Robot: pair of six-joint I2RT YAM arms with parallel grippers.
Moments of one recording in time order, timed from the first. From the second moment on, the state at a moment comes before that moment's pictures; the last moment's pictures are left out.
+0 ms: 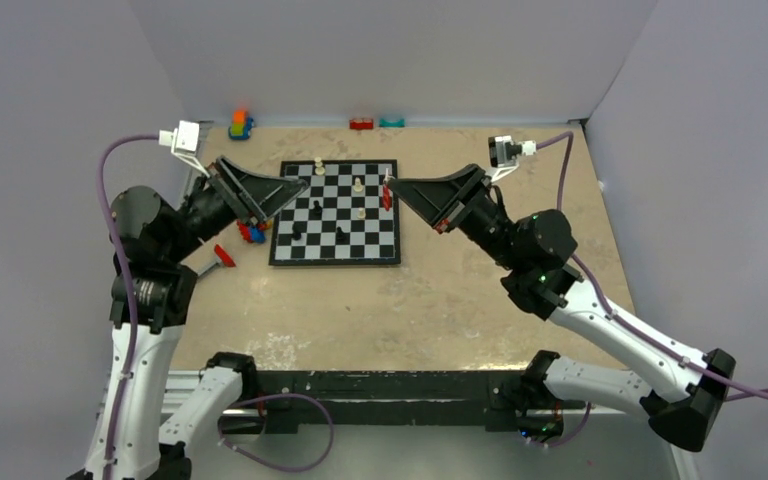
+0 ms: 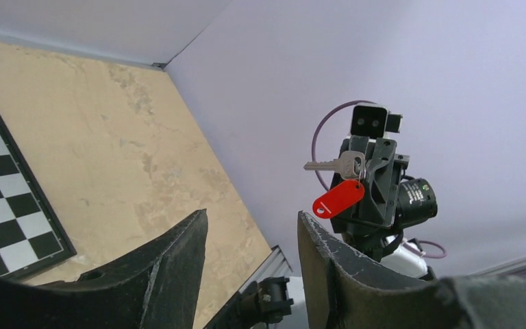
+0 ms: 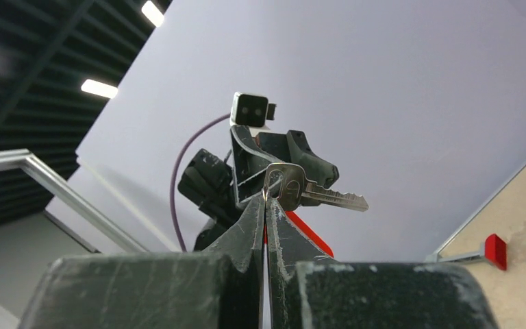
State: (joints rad) left arm -0.12 0.77 1.19 -0.29 0.67 -0.94; right arm 0.85 1.00 0.96 0.54 -0.15 1.06
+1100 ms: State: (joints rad) left arm -0.41 1.04 1.24 0.15 0.73 -1.10; right arm 0.85 1.03 0.97 0.48 -0.02 1.17
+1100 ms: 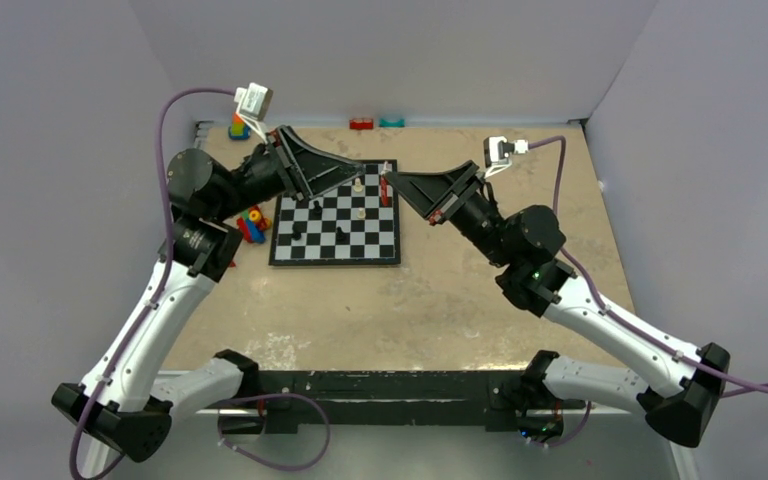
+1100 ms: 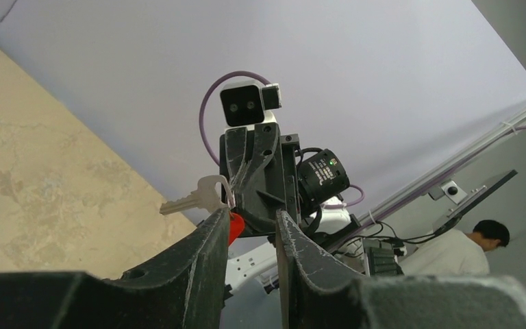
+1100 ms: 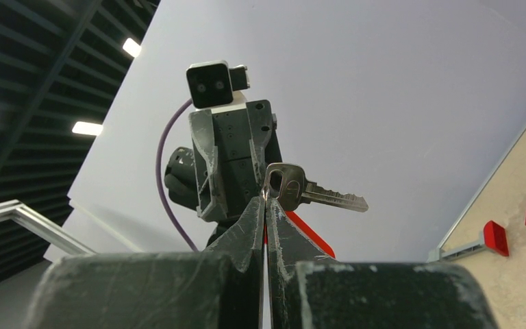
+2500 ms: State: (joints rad) left arm -0.53 1.11 1.31 0.09 0.66 -1.03; right arm 0.85 1.02 1.00 0.53 -0.05 1.15
